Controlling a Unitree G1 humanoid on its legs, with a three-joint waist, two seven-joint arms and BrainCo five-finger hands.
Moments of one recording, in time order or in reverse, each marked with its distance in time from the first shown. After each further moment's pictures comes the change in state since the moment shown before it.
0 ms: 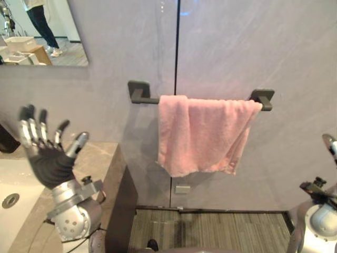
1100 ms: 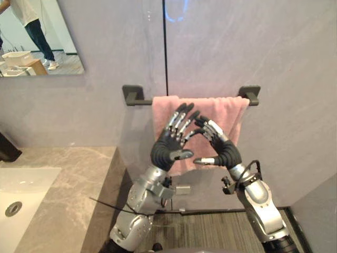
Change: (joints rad) left arm -0.249 0.162 -0.709 0.331 -0.501 0.073 -0.441; right arm -0.142 -0.322 0.697 0.439 0.268 -0.015 0.597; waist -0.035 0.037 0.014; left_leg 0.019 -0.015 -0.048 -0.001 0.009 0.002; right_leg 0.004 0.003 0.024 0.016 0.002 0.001
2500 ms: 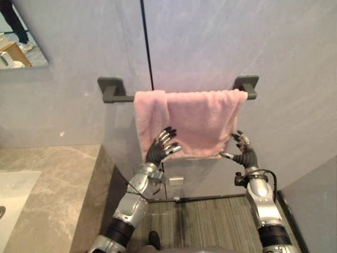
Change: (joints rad) left arm -0.122 -0.020 0.198 0.536 0.181 0.042 0.111; right arm -0.090 0.150 -0.364 0.454 -0.240 0.068 -0.289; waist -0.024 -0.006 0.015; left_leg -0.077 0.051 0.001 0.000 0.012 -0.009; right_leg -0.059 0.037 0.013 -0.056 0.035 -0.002
